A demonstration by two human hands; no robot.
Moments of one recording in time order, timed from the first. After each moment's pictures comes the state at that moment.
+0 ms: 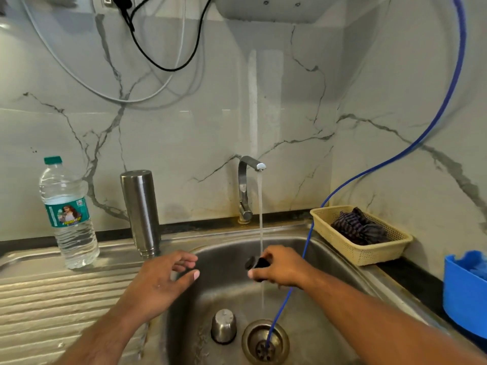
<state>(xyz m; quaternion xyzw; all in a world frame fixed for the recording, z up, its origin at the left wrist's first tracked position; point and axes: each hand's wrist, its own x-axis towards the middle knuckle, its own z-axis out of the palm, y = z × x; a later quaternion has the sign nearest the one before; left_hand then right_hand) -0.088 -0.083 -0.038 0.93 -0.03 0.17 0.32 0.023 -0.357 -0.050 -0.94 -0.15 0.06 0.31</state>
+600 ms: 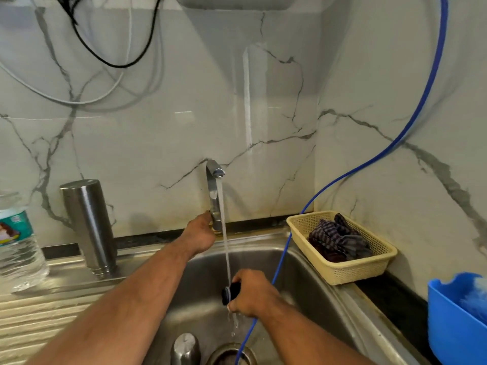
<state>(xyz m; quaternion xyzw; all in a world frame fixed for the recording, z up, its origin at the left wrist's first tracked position) 0.111 -0.197 -0.010 0.93 0.06 0.08 0.35 0.071 -0.369 -0.098 -0.95 -0.12 0.07 0.28</state>
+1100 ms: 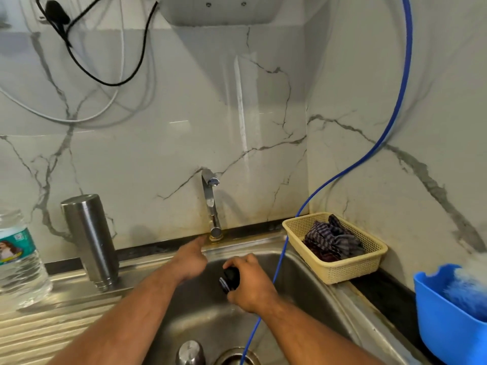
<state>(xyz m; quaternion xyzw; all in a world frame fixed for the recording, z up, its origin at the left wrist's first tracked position) 0.058 -0.199 -0.013 0.95 0.06 0.03 0.32 0.067 -0.368 -0.087 -0.90 -0.19 -0.04 0.39</state>
